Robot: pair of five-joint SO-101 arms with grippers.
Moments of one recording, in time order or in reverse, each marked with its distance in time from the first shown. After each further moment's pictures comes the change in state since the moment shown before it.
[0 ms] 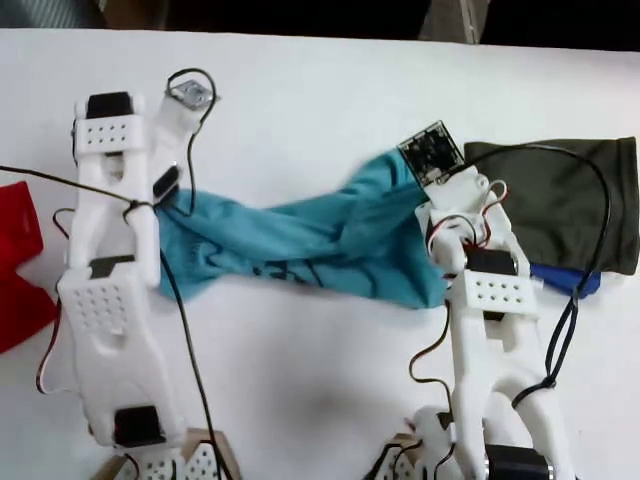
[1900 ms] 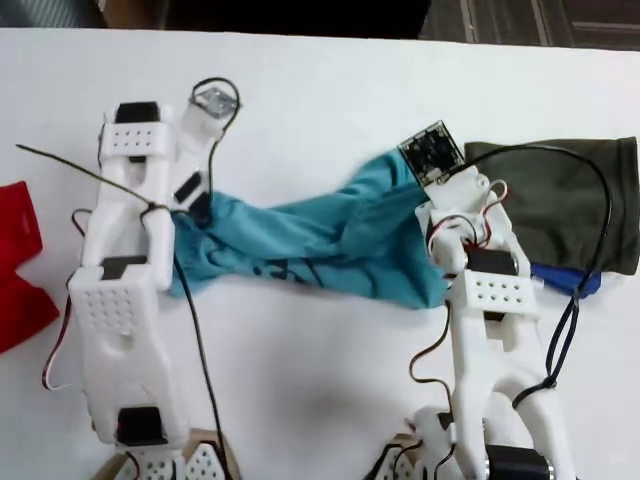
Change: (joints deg) left arm 4.0 -1.2 8.3 -8.2 2.9; right arm 0.0 0.0 0.0 0.0 0.0
